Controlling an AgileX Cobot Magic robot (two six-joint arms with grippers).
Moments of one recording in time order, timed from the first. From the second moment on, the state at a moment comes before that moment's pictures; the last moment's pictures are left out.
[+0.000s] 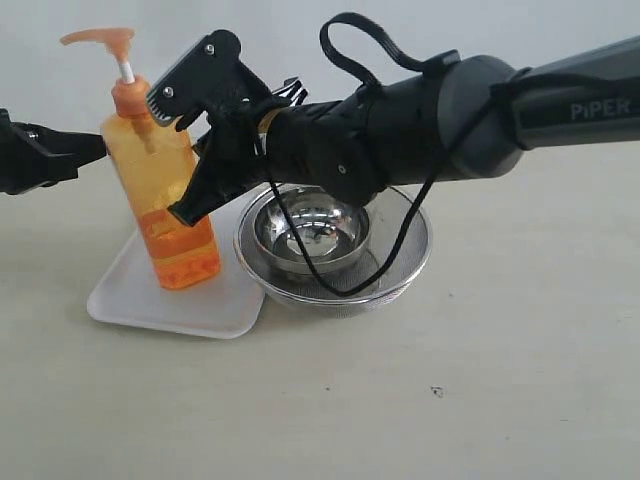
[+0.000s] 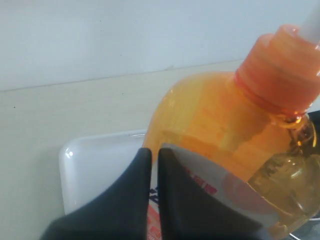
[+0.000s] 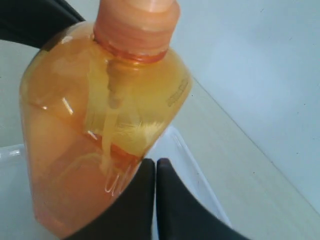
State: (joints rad) left arm 0.20 1.72 -0.81 1.21 -0.82 -0.96; right arm 0.79 1.97 -1.36 -0.14 -0.12 -0.22
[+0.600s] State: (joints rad) left arm 0.15 1.78 -0.86 1.19 -0.82 -0.94; right arm 0.81 1.97 -1.36 -0.14 -0.09 -0.24
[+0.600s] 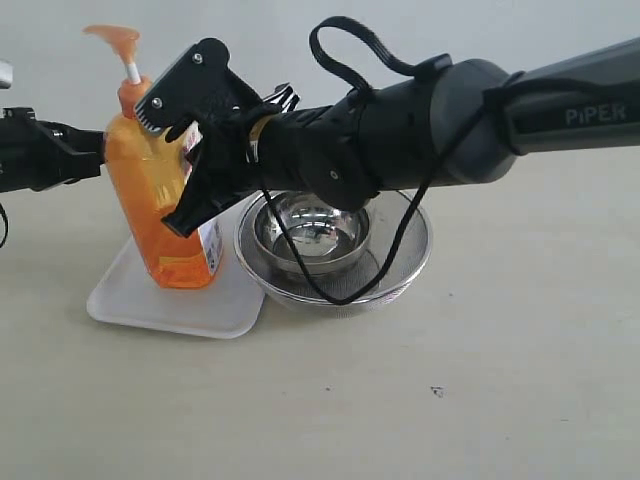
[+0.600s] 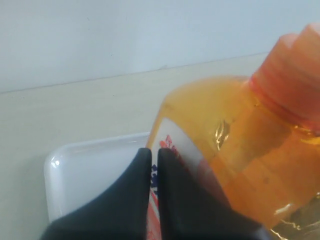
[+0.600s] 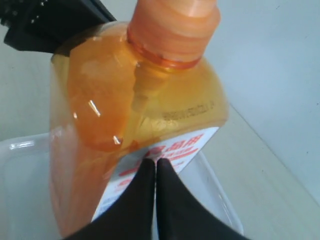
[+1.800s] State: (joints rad) left arm 0.15 1.68 -0.73 1.25 -0.45 -0.98; right arm 0.56 1.75 -1.36 -0.14 0.17 -0.29
